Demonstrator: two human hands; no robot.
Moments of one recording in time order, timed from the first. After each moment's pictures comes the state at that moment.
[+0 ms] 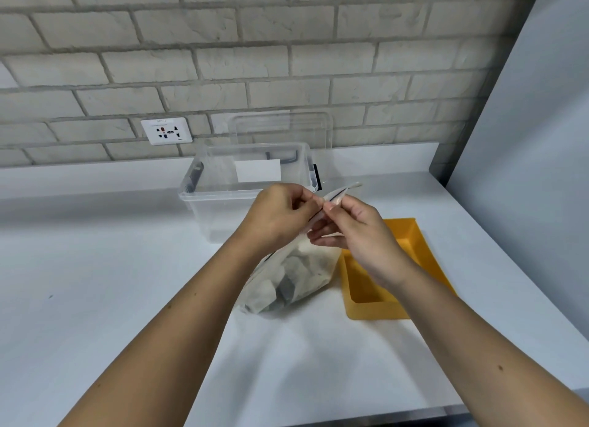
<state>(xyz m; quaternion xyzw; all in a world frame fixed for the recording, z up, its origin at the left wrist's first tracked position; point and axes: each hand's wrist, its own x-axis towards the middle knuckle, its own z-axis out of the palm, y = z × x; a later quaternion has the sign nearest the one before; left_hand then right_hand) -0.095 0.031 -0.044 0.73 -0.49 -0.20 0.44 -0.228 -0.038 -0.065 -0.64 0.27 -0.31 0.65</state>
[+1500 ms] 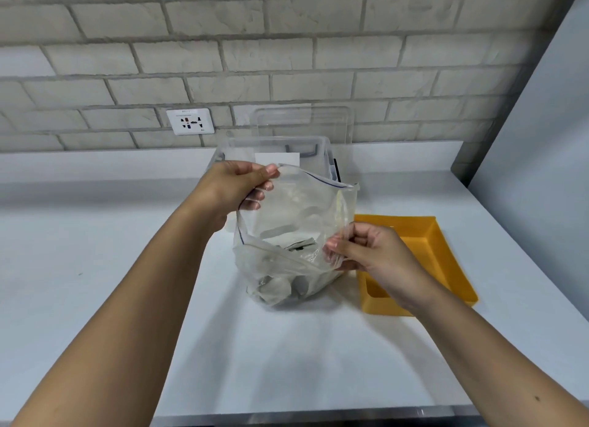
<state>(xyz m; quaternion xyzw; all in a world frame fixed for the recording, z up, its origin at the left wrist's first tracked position) -0.029 0.074 -0.019 0.70 -0.31 -0.30 0.56 -0.243 -0.022 -0.094 -0.66 0.26 -0.24 0.67</state>
